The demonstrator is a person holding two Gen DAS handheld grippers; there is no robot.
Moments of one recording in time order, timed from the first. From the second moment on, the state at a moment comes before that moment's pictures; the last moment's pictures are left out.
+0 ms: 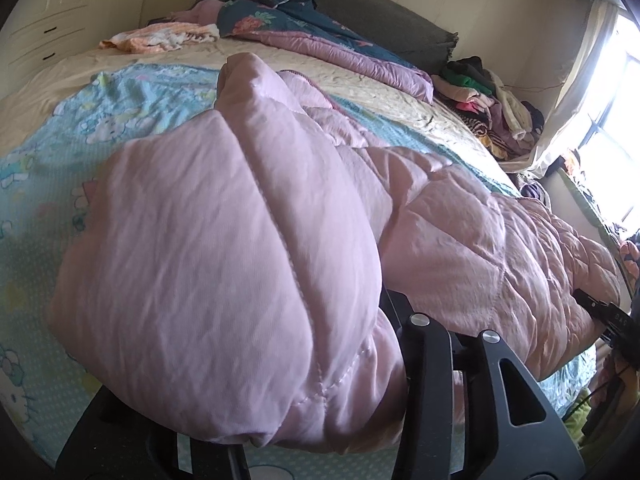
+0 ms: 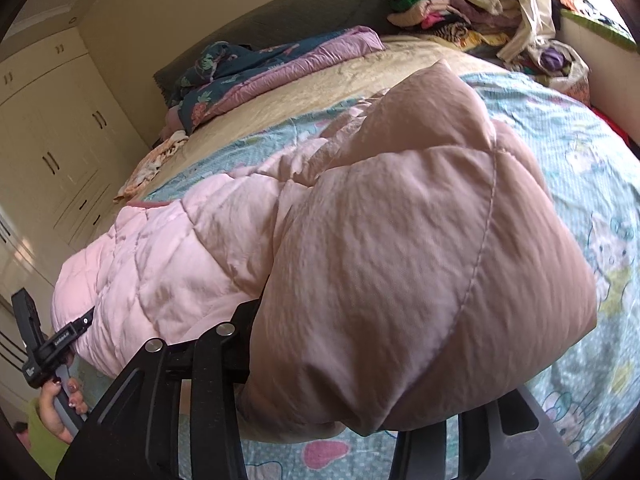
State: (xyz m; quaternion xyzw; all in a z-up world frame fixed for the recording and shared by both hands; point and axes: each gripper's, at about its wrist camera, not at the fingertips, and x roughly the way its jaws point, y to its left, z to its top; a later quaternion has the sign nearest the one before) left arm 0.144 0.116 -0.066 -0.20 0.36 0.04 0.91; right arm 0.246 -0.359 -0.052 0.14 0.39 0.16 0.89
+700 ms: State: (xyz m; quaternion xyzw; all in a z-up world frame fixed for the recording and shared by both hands) left arm 0.148 0.115 -0.071 -0.21 0.37 0.05 0.90; right arm 0.249 -0.368 -0.080 0.18 0.43 0.15 0.87
